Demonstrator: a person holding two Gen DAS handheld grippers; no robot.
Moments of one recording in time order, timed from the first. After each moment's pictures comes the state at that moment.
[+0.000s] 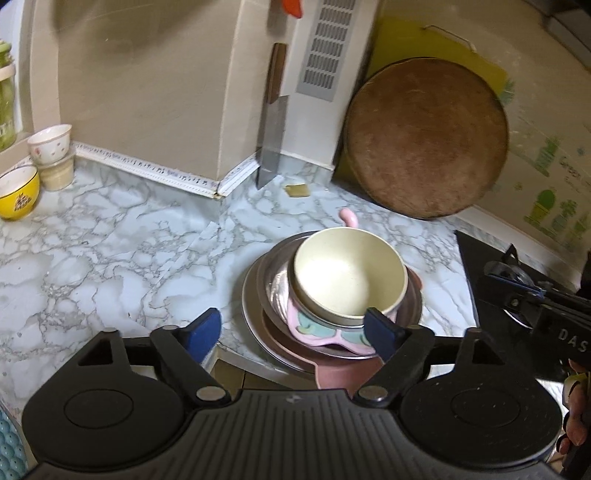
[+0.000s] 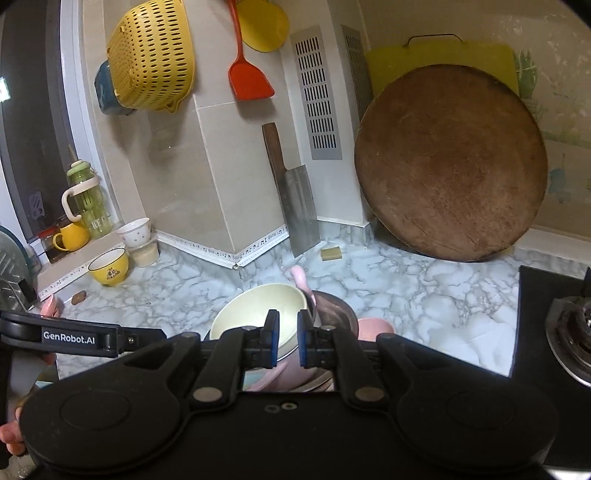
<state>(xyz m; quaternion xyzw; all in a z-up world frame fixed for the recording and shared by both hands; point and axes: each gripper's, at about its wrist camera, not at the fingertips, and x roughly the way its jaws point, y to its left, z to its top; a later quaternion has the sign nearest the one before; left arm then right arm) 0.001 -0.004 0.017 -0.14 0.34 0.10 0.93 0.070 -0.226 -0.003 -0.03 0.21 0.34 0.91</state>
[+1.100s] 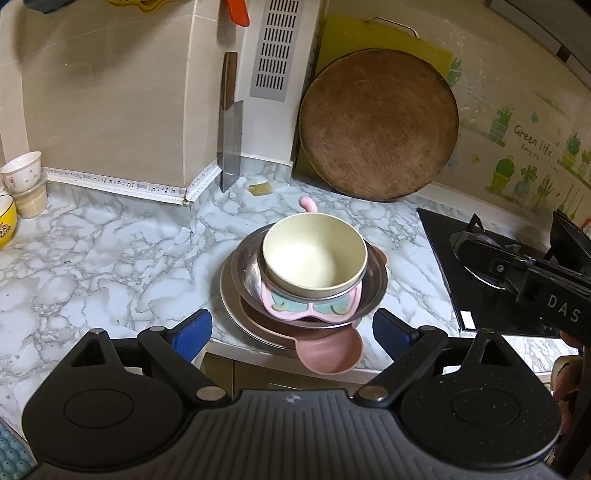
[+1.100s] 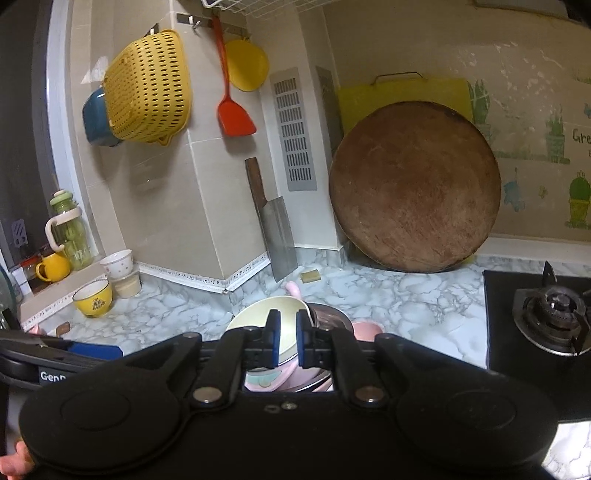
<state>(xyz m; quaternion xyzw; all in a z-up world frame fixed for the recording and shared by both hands) -0.025 -0.016 0.024 -0.10 0.33 0.04 0.94 0.011 -0.226 -0.003 0.00 0.16 0.29 0.94</state>
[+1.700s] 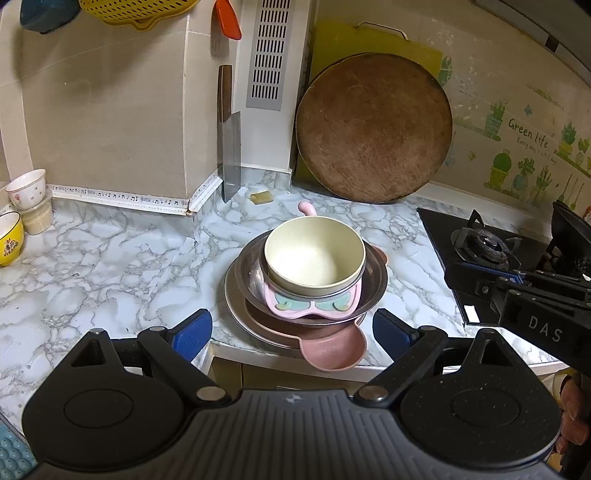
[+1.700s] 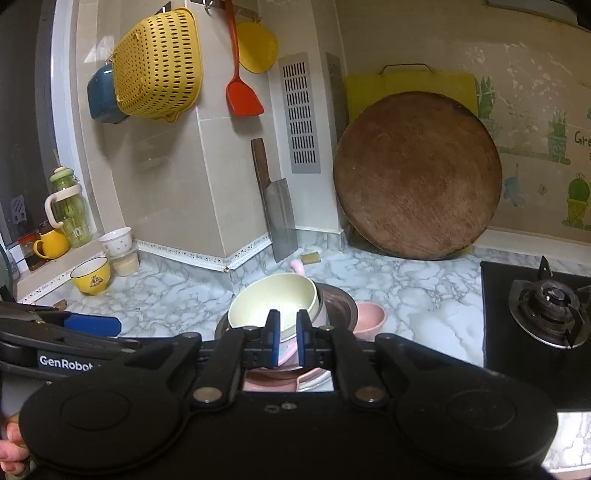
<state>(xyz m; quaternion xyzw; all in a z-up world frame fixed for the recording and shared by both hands) -0.036 -0.023 0.027 -0.07 0.32 0.05 0.94 -0.002 -0.217 -0.009 -0.02 0.19 0.27 0.94</state>
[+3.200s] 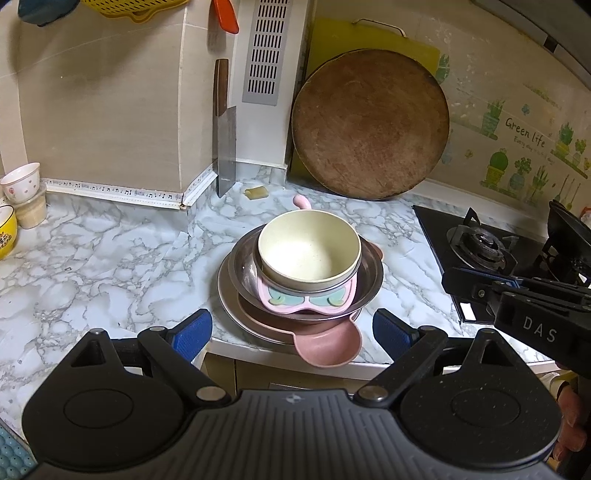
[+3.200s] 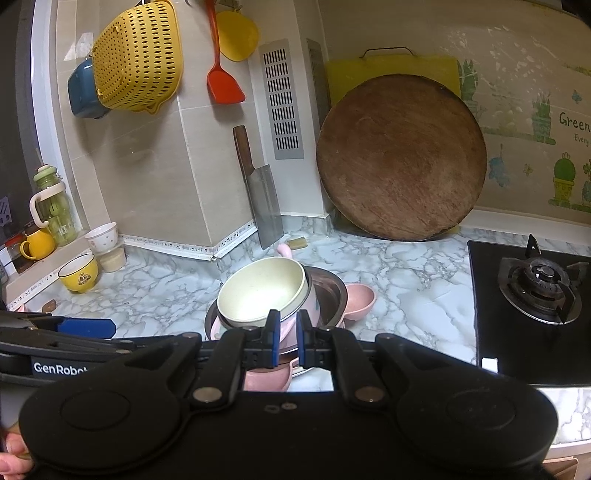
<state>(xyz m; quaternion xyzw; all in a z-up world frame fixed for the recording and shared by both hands) -0.034 -0.022 0.020 -0.08 0.32 0.04 0.94 -0.001 -0.219 -0.014 -0.01 0.21 0.25 0.95</state>
